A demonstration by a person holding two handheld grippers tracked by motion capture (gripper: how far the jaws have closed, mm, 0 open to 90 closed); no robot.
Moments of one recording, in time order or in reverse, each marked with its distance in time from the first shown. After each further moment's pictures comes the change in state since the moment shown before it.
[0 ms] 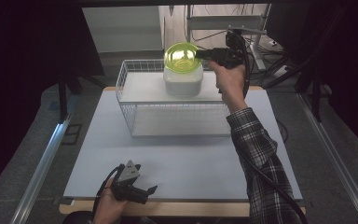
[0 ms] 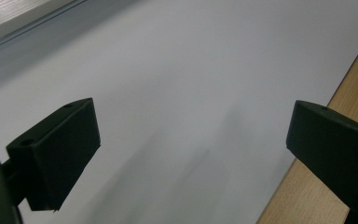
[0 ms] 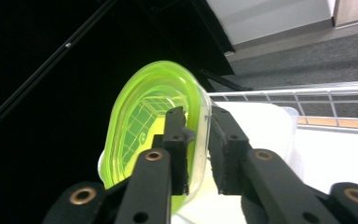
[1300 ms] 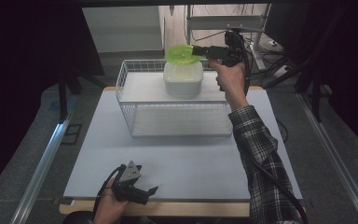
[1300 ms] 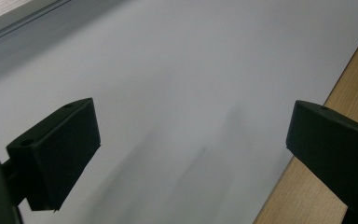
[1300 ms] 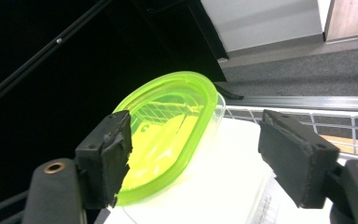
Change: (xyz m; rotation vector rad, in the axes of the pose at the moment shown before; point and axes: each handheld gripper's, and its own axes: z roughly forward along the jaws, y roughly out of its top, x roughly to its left) left arm -0.001 0.000 0.002 0.020 -0.008 0.015; right arm -0.012 0.006 0.010 -0.010 -0.013 -0.074
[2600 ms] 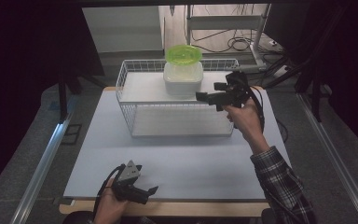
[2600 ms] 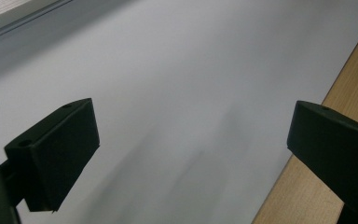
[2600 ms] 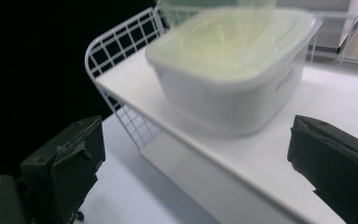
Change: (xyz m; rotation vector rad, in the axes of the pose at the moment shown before) left arm 0.001 0.000 0.000 -0.023 -0.018 -0.025; right arm 0.005 -0.091 -0.045 0.100 0.041 -0.331
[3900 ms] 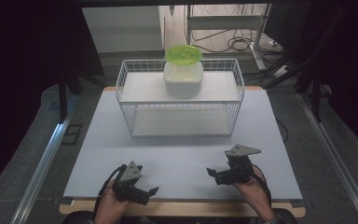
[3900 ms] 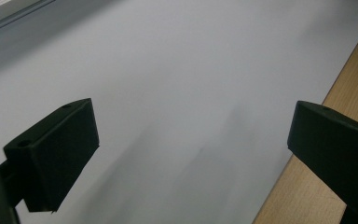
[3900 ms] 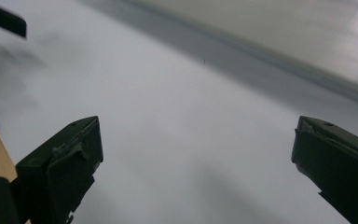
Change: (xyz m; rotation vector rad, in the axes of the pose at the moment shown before) left arm -0.001 -0.001 0.003 0.028 0.003 0.016; right arm 0.019 -0.217 -0.013 0.194 -0.141 -0.121
